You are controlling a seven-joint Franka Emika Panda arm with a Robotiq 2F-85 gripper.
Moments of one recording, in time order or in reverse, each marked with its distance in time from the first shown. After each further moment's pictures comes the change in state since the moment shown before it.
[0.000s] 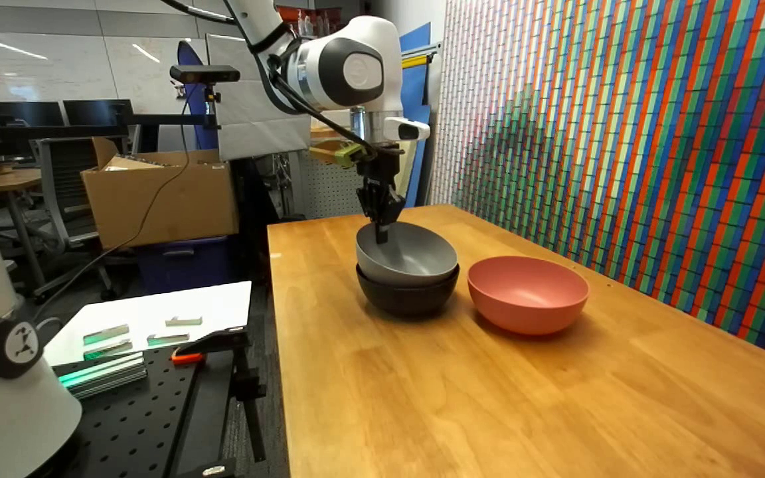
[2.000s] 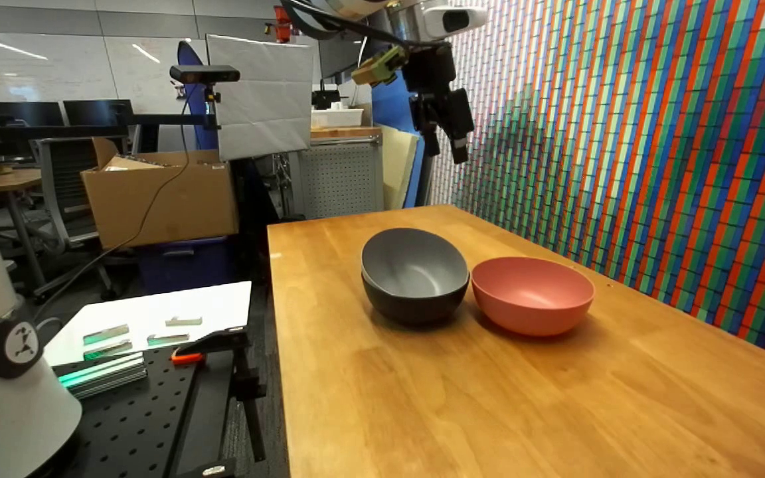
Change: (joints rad) arm -0.073 -0.201 -0.085 0.080 -0.014 -0.030 0.085
